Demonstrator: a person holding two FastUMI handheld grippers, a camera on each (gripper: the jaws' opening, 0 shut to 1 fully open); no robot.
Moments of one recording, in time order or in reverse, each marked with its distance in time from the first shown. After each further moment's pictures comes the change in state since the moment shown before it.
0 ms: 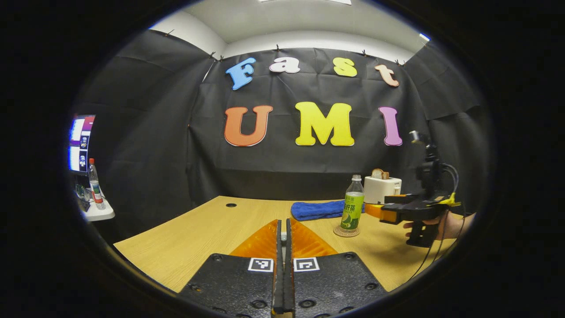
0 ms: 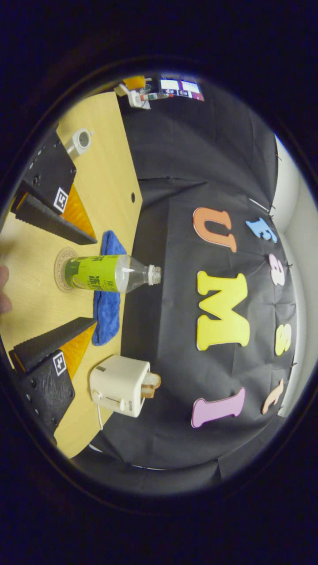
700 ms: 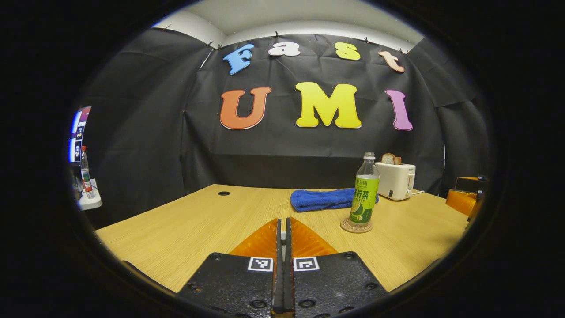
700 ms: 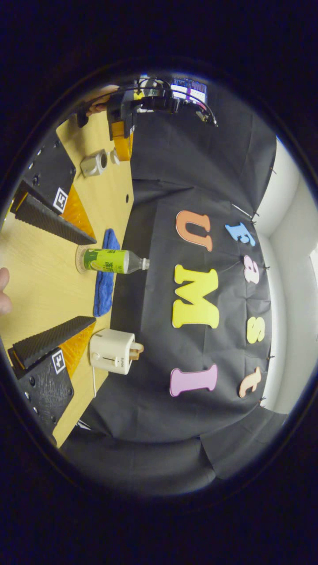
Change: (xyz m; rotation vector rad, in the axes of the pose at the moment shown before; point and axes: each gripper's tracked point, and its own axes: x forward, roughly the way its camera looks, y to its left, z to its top) left arm 0.071 -0.014 -0.058 0.003 0.072 0.036; right arm -0.108 -0.035 -0.016 -0.049 -0.136 -0.075
